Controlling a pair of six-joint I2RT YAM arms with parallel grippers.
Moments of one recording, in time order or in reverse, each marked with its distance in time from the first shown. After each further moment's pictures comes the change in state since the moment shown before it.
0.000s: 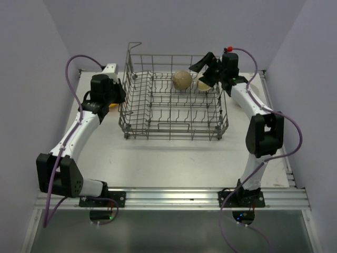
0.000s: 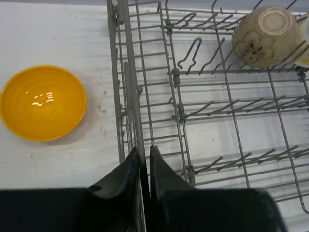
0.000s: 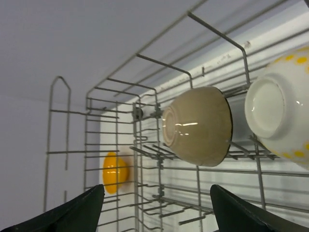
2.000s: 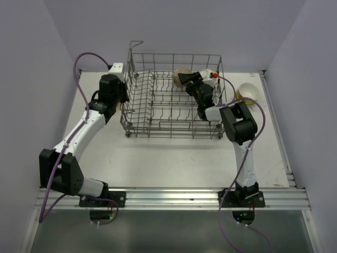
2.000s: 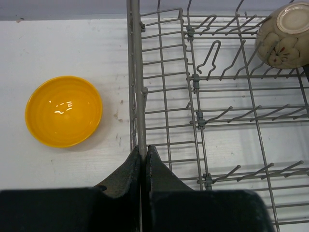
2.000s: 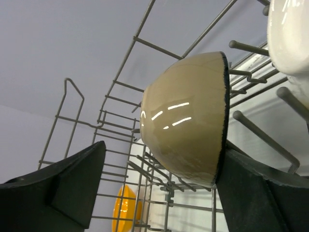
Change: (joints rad) left arm -0.091 0.030 0.006 0.038 -0.195 0.051; right arm 0.192 0.360 -0.291 1.070 0.424 0.209
